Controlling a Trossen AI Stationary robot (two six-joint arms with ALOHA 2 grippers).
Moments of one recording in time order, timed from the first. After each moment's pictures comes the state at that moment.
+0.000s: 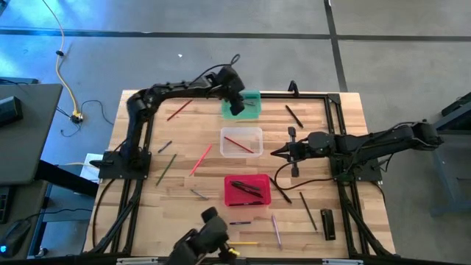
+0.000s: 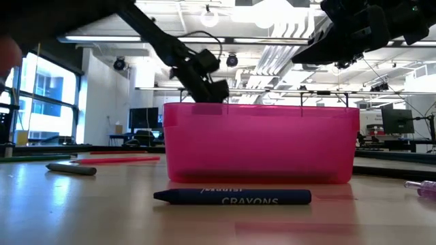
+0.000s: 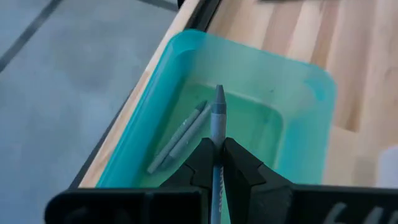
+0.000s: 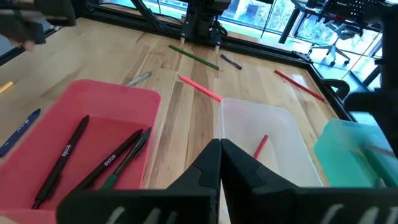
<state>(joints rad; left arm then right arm) 0.75 2.10 1.58 -0.34 0.15 0.21 0.04 0.95 0.44 0.17 0.05 -0.22</state>
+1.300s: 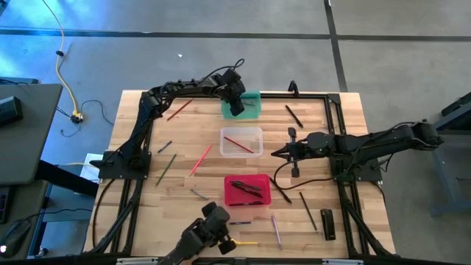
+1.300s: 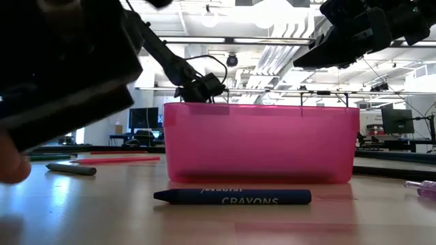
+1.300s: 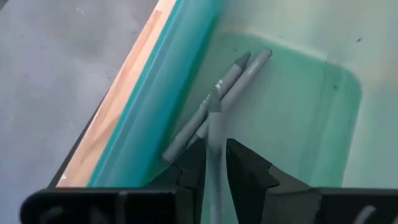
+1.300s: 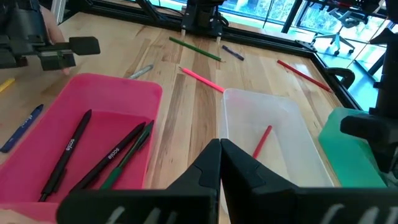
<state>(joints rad) 0.79 2.27 1.69 -0.41 0.14 0.25 0.04 0.95 0.44 0.14 0.05 -0.19</state>
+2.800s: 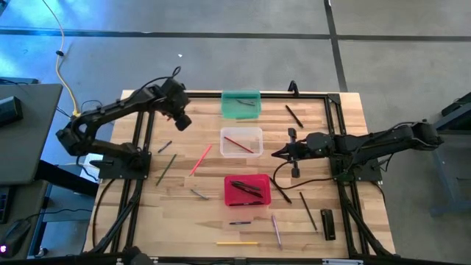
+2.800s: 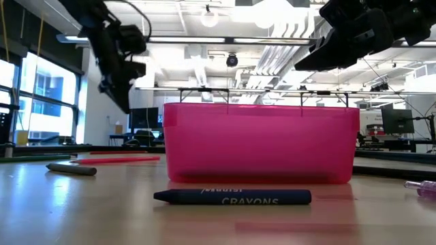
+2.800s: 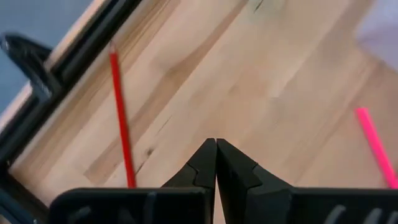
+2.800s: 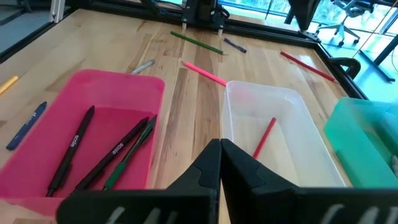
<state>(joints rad) 0.93 1.27 0.88 -0.75 0.02 0.16 0.04 0.95 0.44 0.13 0.05 -0.16</state>
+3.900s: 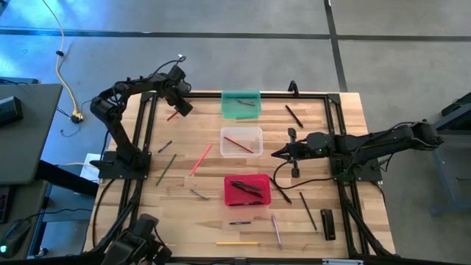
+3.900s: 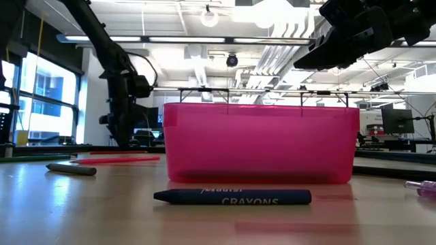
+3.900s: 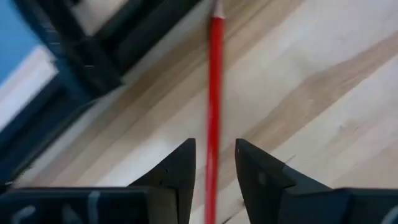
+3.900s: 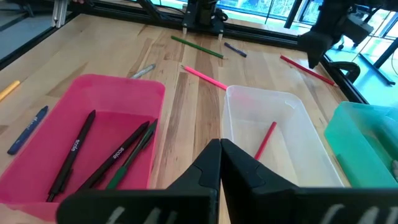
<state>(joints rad) 1.19 1.77 1.05 -0.66 0.02 0.24 0.04 0.95 0.44 0.14 0.04 -0.16</state>
